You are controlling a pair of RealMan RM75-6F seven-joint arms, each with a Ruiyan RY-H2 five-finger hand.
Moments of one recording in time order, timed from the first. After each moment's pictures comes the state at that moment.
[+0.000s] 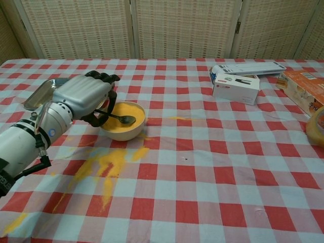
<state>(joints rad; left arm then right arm) -0.69 -1.86 -0.26 -1.23 1.16 1.14 0.82 0.08 -1.07 0.05 -1.60 -1.49 1.42 0.08</state>
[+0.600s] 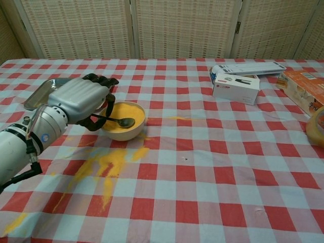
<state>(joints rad) -0.68 -1.82 -0.22 -1.31 1.14 1.17 0.84 0.08 -1.07 0.05 -1.60 -1.50 1.44 0.09</state>
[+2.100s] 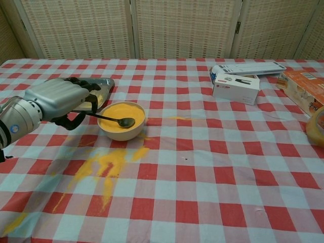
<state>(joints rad) -0.71 -1.62 -0.15 -1.49 0.97 1.13 0.91 0.07 -1.07 0.05 -1.61 -1.50 1.45 0.07</state>
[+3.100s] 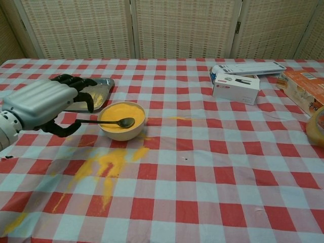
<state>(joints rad) -0.61 -1.62 -0.03 -1.46 1.26 1.30 0.64 0.06 -1.07 0.04 -1.62 -1.53 1.47 0.05</state>
